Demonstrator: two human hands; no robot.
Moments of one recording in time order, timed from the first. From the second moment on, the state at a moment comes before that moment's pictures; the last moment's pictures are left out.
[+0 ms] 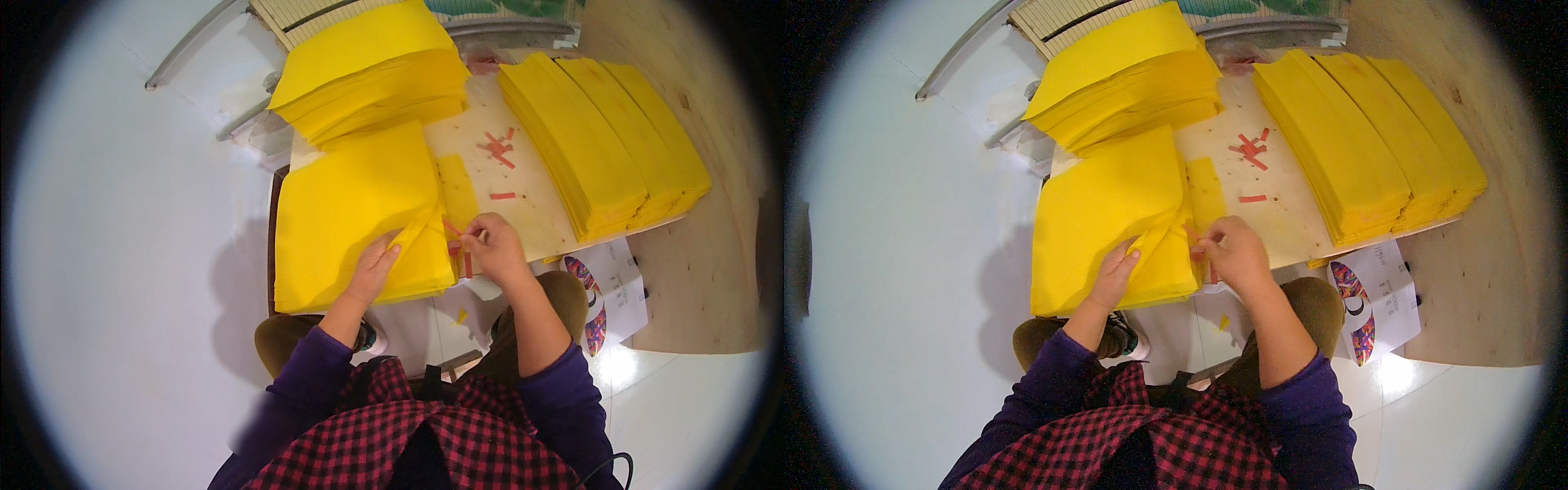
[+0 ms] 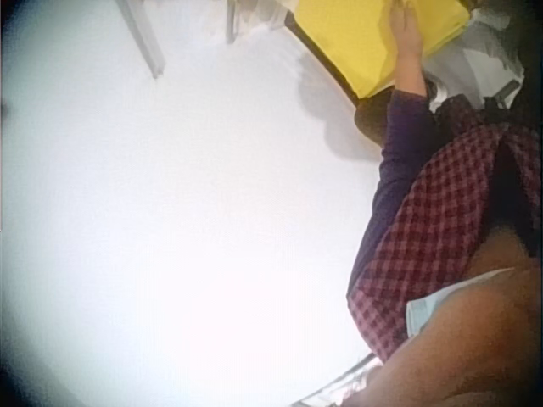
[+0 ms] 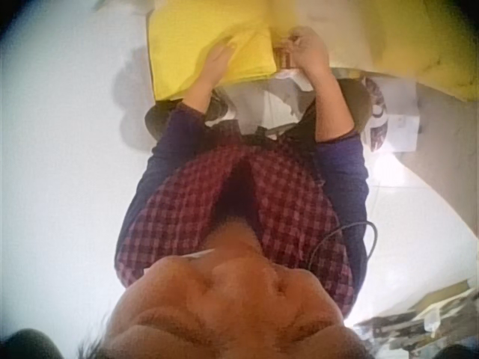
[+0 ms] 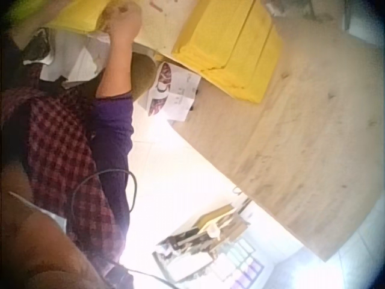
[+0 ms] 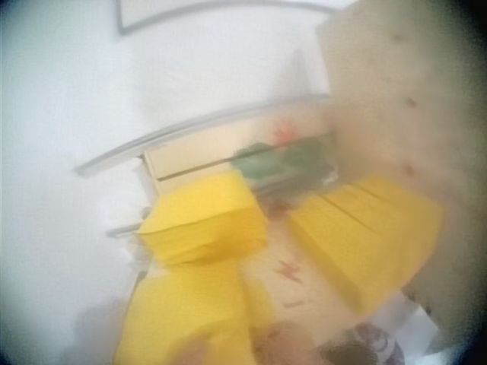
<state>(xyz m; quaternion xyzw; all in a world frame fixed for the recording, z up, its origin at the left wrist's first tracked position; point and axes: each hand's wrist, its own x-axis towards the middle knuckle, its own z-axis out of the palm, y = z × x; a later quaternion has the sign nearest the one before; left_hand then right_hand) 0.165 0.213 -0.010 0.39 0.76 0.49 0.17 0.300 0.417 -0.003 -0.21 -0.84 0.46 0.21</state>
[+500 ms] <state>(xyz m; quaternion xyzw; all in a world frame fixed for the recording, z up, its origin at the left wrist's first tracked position) 0.162 0.210 -0.014 0.43 0.74 0.49 0.16 0.276 0.418 -0.006 -0.14 -0.84 0.46 0.26</state>
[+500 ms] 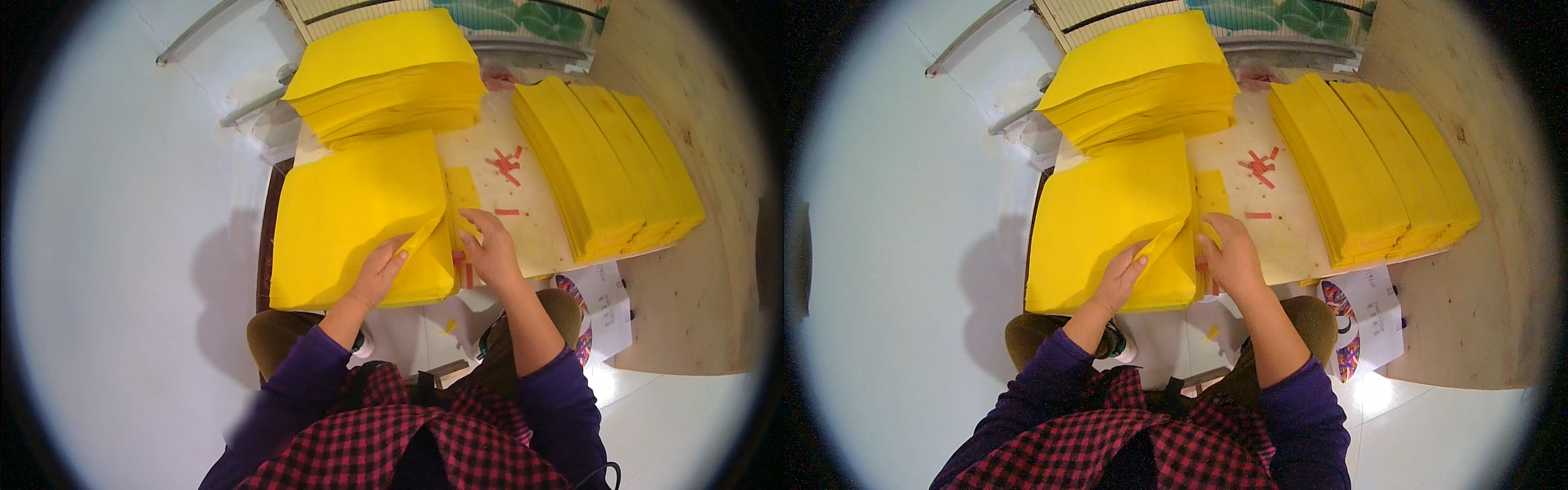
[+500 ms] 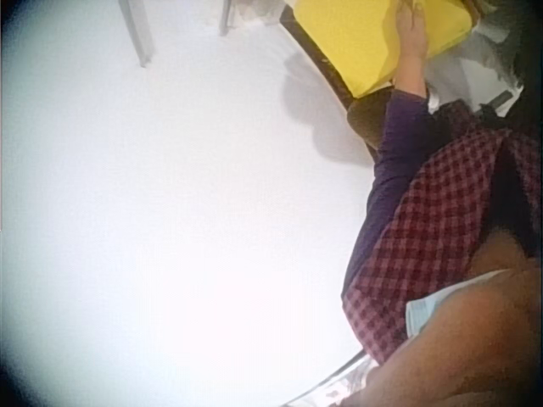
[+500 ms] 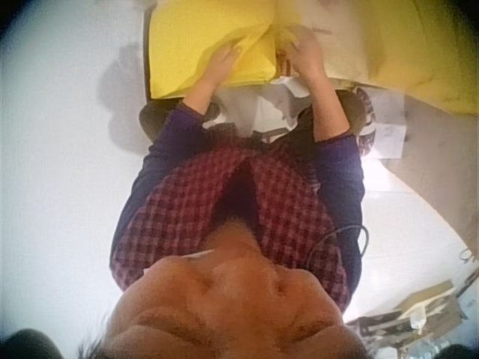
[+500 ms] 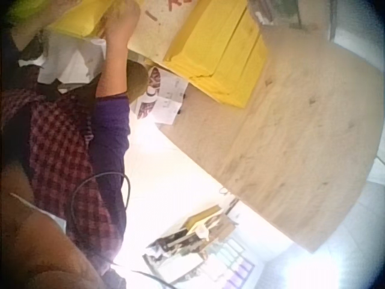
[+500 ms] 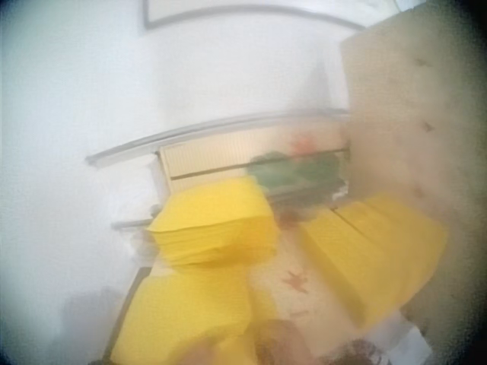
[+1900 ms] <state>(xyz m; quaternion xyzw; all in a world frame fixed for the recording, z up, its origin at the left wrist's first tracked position) 0.192 0.217 0.000 0.51 0.83 0.21 -0.06 0.230 0.413 -0.013 -0.10 -0.78 0.59 0.17</state>
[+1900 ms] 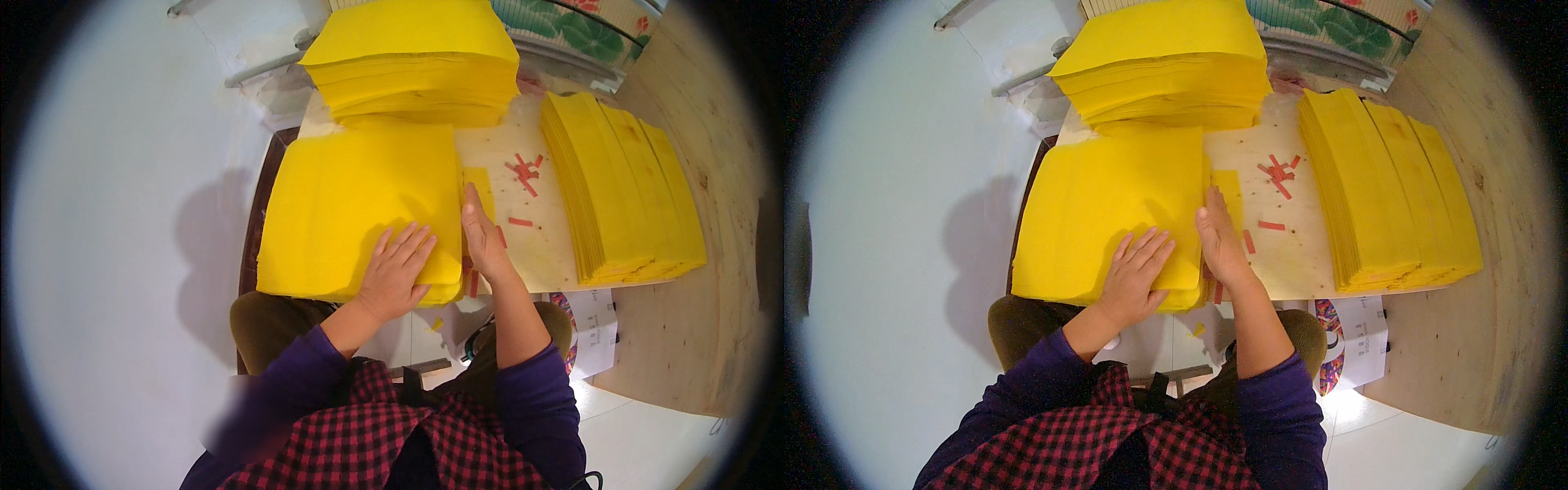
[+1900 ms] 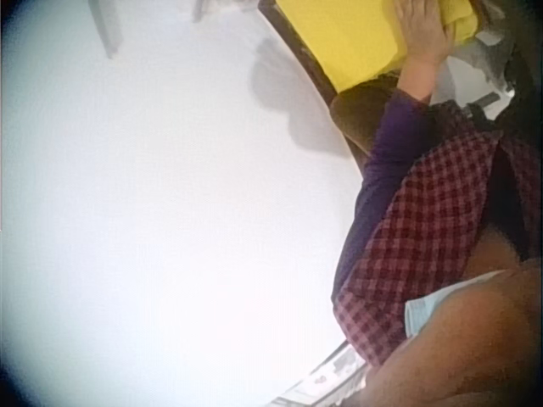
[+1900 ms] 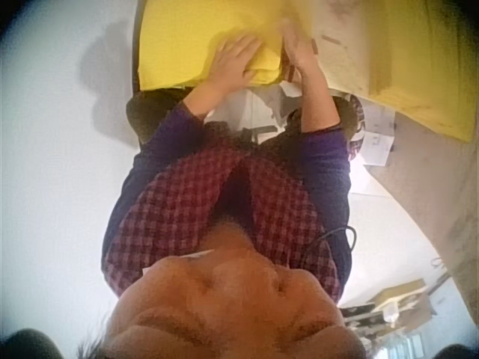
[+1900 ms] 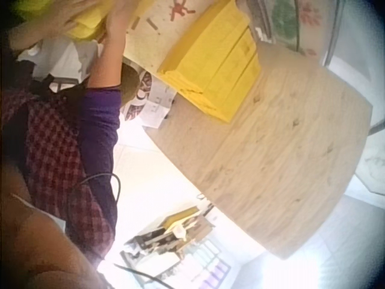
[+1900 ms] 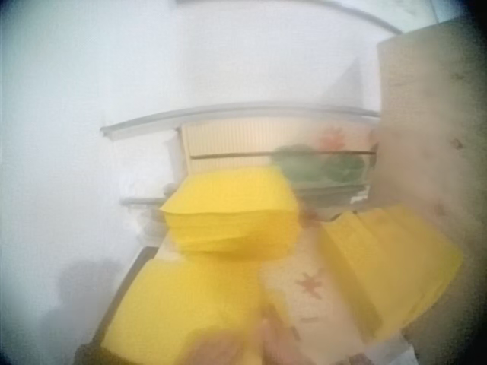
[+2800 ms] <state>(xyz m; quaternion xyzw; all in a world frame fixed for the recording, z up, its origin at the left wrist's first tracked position) 0.177 0.206 -0.001 0.50 0.83 0.25 0.01 0.243 0.403 -0.005 -0.05 -0.86 0.50 0.13</state>
